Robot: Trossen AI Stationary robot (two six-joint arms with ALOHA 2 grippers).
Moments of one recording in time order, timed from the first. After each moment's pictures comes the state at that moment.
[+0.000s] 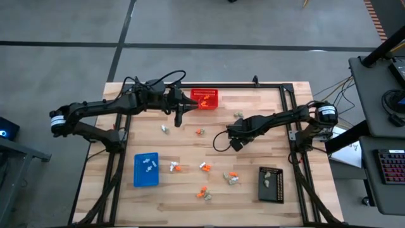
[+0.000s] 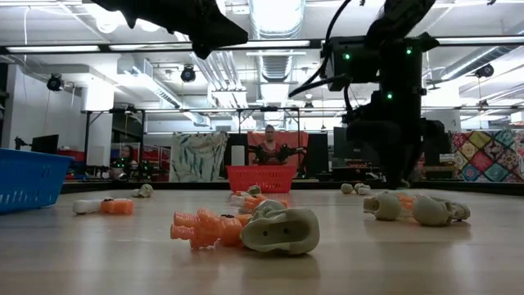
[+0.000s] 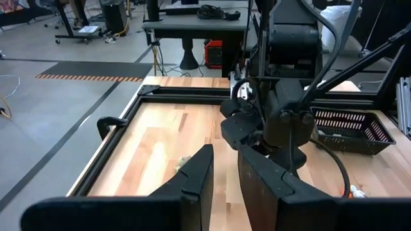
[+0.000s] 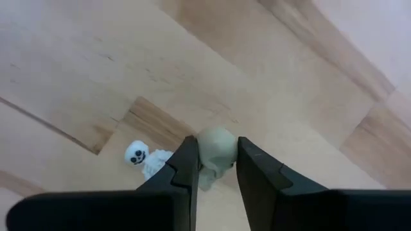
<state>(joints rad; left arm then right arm) 0.32 1.25 0.97 0.02 0.22 0.09 -0.05 1.67 0.97 -0.84 0.16 0.87</state>
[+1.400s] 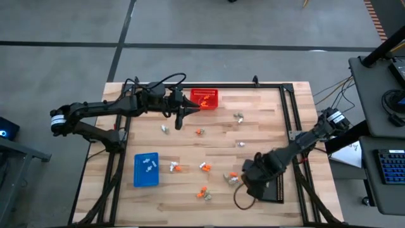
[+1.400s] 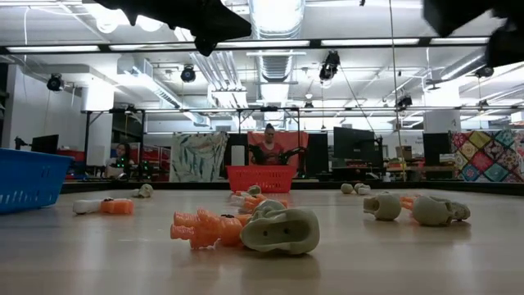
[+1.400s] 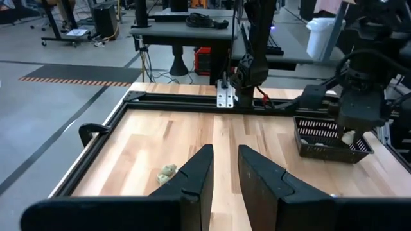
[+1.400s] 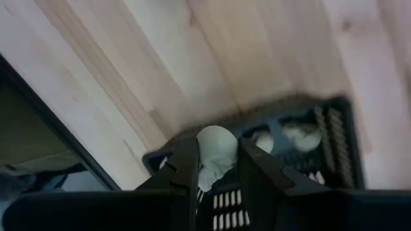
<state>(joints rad) 0.28 1.25 0.97 0.05 0.22 0.04 0.56 1.60 1.21 -1.05 -0.19 1.09</state>
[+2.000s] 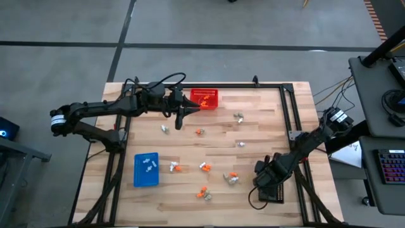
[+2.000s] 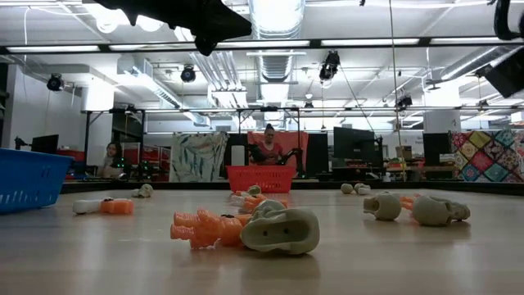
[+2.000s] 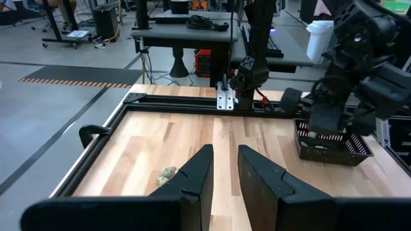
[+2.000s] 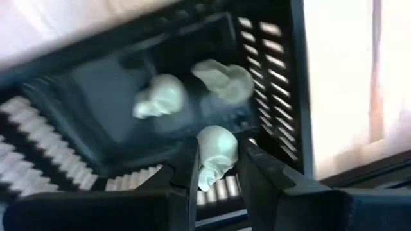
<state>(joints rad) 0.28 1.25 0.97 0.05 0.22 0.04 0.65 1.56 0.94 -1.05 -0.21 1.08</state>
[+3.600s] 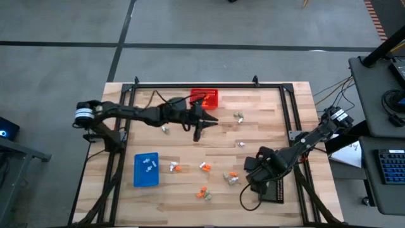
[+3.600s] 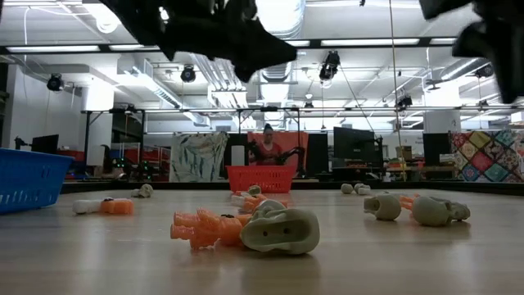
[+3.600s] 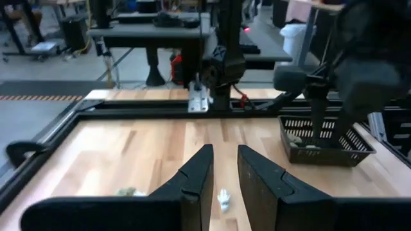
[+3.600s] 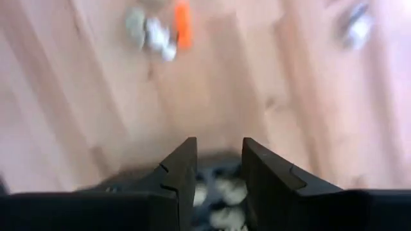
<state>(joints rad) 0.16 1.60 0.95 0.48 0.22 0.03 0.58 1.54 1.18 -1.08 0.11 0.88</state>
